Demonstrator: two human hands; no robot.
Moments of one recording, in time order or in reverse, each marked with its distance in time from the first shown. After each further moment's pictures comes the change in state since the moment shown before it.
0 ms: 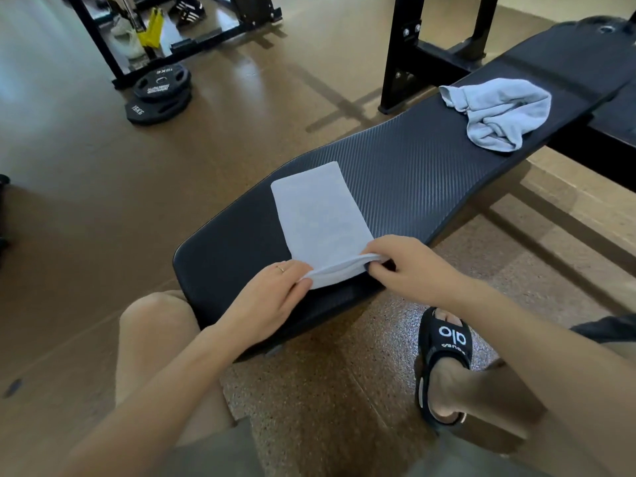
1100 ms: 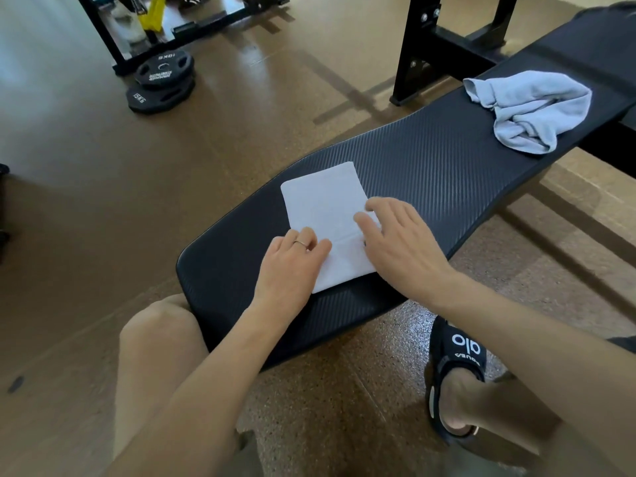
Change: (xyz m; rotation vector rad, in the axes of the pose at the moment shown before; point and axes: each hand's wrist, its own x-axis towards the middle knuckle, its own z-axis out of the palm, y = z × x) left_hand 0.060 -0.021 0.020 0.561 0.348 0.030; right_hand 0.061 -0.006 0.020 -0.664 0.373 -0.199
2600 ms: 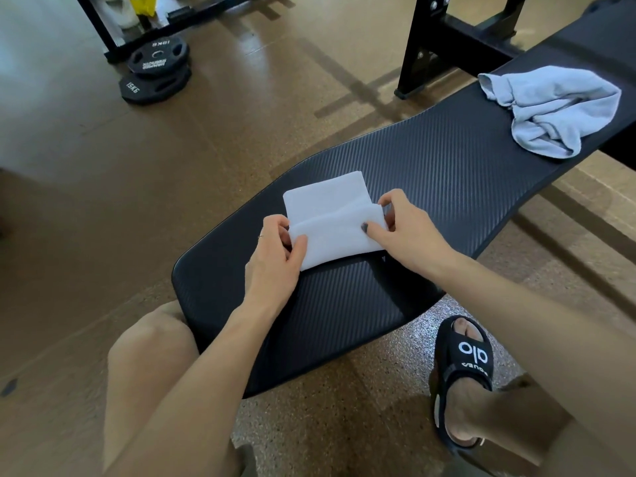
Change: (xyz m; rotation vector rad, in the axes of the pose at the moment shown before) left_hand 0.017 -0.028 0.003 -0.699 -0.118 -0.680; right_hand 0.036 0.027 0.017 0.820 -0.325 0.661
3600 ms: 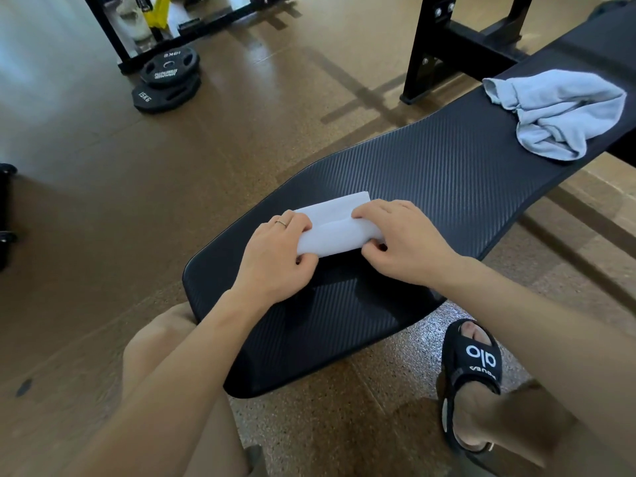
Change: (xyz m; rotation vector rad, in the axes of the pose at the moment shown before) left_hand 0.016 0.003 -0.026 0.396 -0.061 0.482; right_hand -0.012 -0.019 0.002 -0.423 0.054 -0.507
